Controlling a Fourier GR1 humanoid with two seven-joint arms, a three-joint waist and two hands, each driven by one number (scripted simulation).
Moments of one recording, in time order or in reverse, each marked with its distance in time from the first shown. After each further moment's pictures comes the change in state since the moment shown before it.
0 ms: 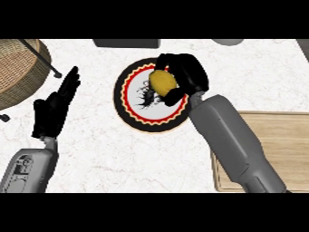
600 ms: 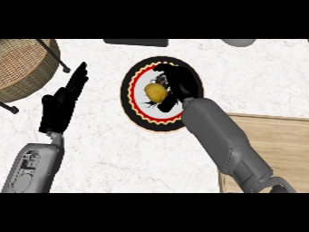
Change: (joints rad) left arm -0.041 -0.018 -0.022 0.005 -0.010 -0.014 0.014; right arm -0.121 0.017 0.145 0.397 -0.212 -0.159 0.037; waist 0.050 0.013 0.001
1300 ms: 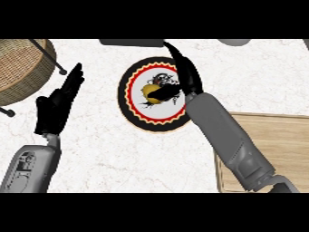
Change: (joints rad) left arm 0.015 0.007 0.020 -0.005 0.006 -0.004 -0.009; right arm -0.010 -0.001 -0.125 0.012 -0.411 -0.126 -0.247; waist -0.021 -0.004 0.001
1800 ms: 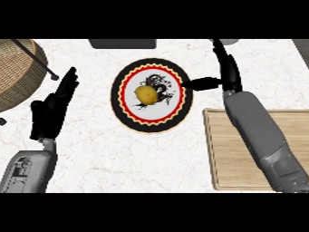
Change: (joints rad) left arm 0.040 -0.001 0.018 -0.022 -0.008 0.020 0.006; right arm 0.104 -0.151 -0.190 -0.045 -0.138 0.085 -0.132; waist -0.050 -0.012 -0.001
